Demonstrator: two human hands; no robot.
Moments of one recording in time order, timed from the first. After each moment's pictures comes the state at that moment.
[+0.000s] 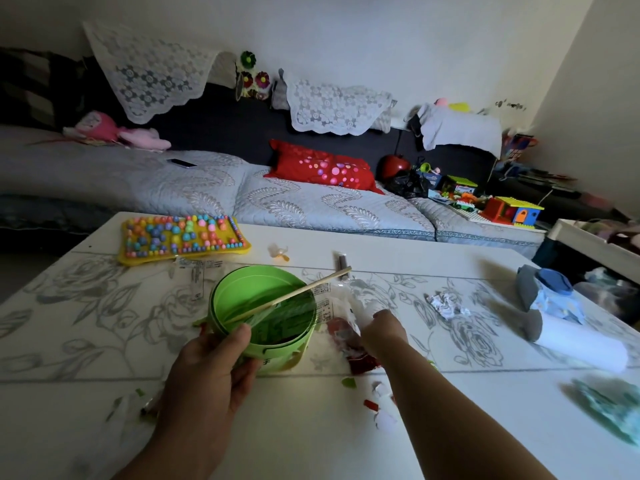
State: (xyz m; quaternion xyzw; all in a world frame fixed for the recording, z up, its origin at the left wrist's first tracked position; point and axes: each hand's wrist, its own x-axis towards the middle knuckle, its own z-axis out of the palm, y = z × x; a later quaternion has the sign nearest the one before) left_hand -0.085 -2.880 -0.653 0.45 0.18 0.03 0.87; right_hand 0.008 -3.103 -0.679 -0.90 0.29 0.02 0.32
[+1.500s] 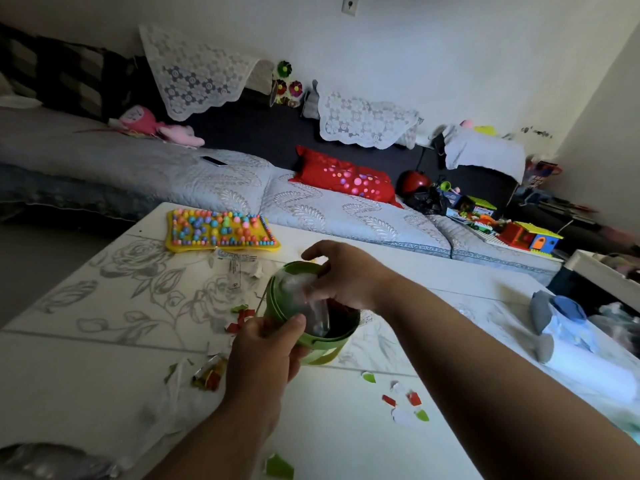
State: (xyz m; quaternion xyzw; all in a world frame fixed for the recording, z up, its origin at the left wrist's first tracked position) left_hand -0.100 -2.878 -0.645 0.51 0.16 0.02 0.85; right_hand -0.044 -2.980 -0.535 -0.96 -0.11 0.06 0.23
